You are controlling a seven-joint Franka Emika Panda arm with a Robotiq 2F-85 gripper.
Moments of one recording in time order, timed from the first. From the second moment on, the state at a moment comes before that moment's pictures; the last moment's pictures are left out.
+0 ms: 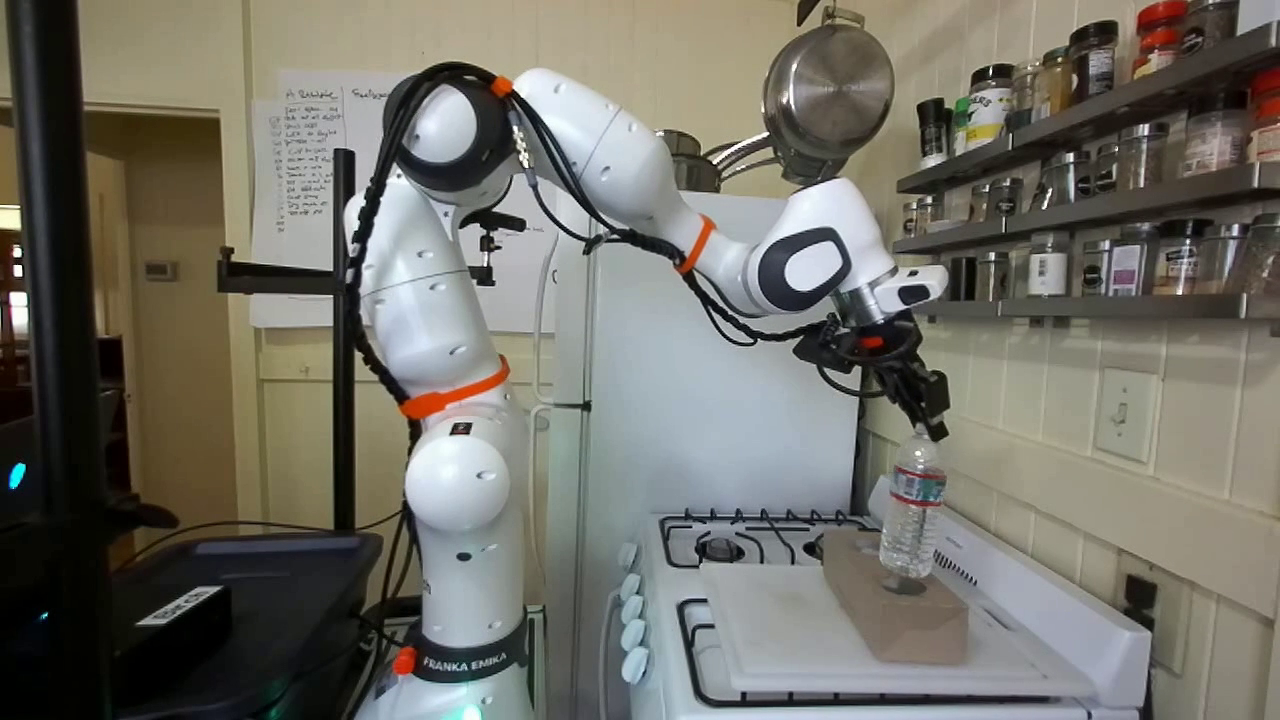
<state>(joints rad) -0.04 -0.34 0.00 -2.39 -0.06 2.60 0.10</state>
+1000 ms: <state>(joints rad) 0.00 -0.38 -0.06 -2.51 0.02 2.70 -0.03</state>
